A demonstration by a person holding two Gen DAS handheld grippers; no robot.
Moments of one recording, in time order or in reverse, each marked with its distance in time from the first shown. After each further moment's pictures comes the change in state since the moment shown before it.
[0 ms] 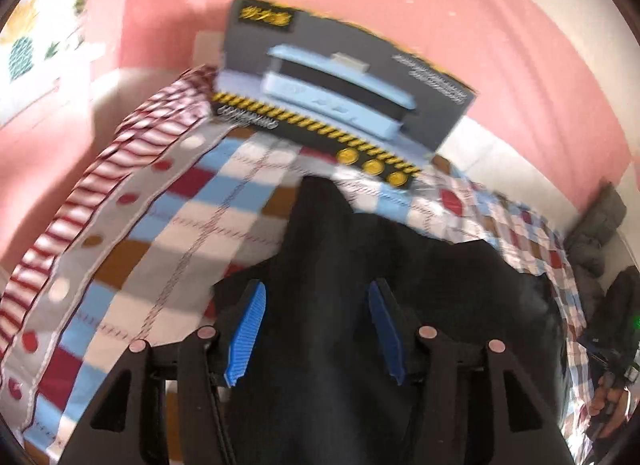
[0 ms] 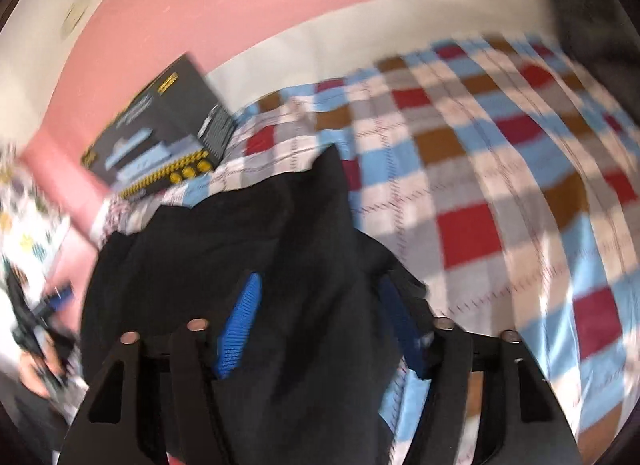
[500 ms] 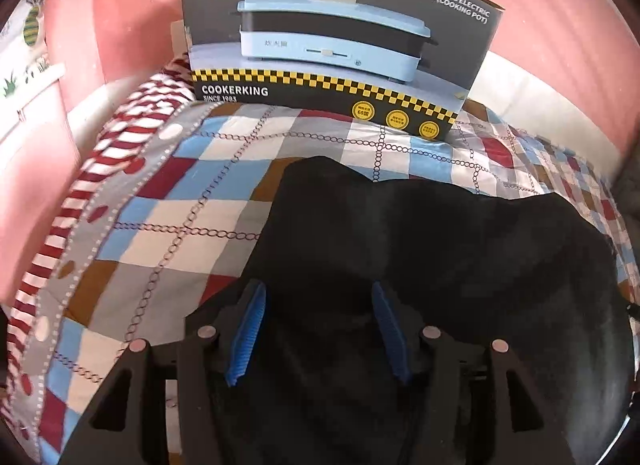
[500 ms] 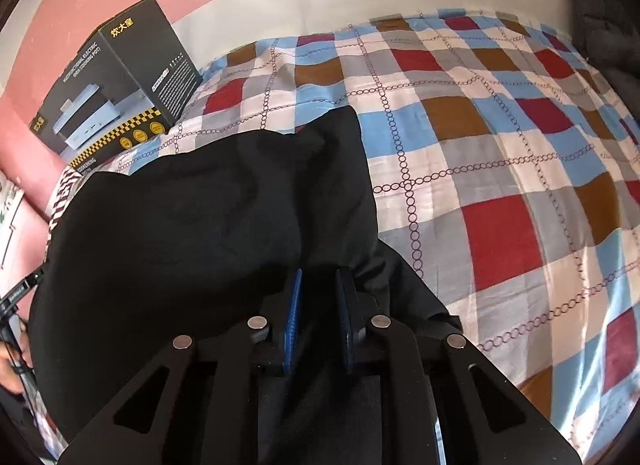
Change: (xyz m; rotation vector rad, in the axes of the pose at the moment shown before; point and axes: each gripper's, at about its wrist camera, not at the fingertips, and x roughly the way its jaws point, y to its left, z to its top) left arm 0.087 -0.019 -0.002 0.139 0.081 0.178; right arm 0.077 -0.003 0.002 -0.007 0.104 -0.134
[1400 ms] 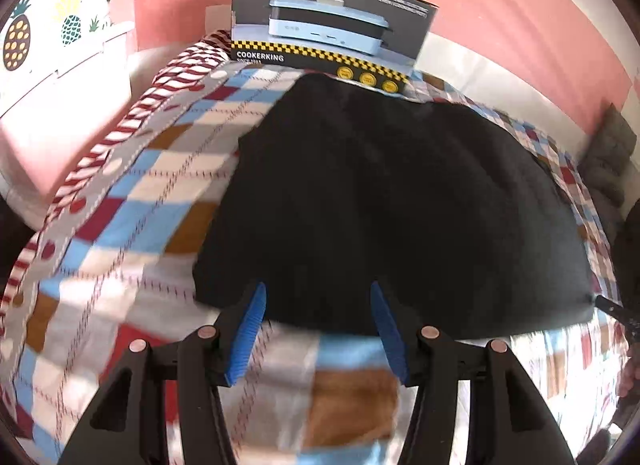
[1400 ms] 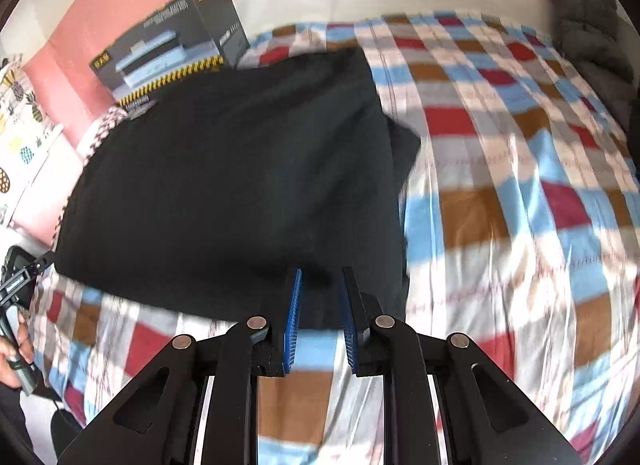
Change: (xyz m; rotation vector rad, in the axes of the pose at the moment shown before) left arm -0.157 0.003 -0.165 -0.053 0.036 -0.052; right arm -0.119 0.002 -0.153 -0.076 0.035 0.017
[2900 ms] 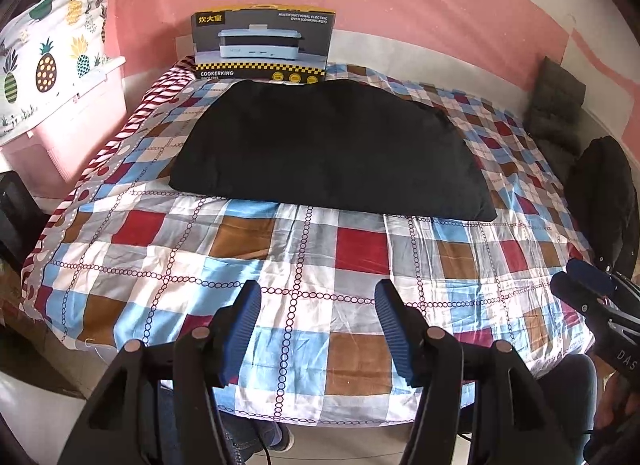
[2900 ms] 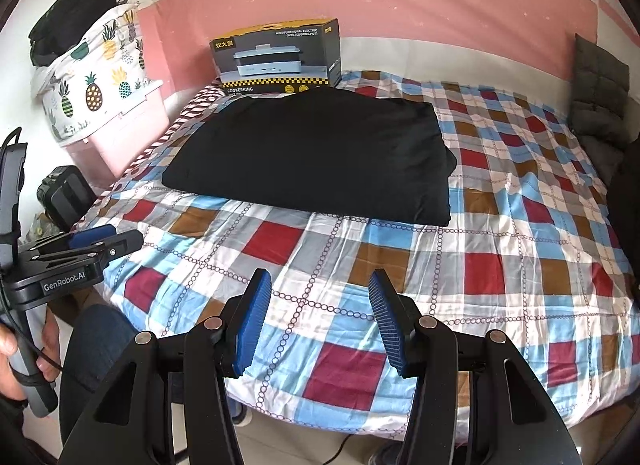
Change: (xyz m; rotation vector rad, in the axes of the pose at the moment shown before) left arm -0.158 -0.112 -0.128 0.096 -0.025 -0.012; right arm -0.166 0.094 -0.144 -0.257 -0.172 0.056
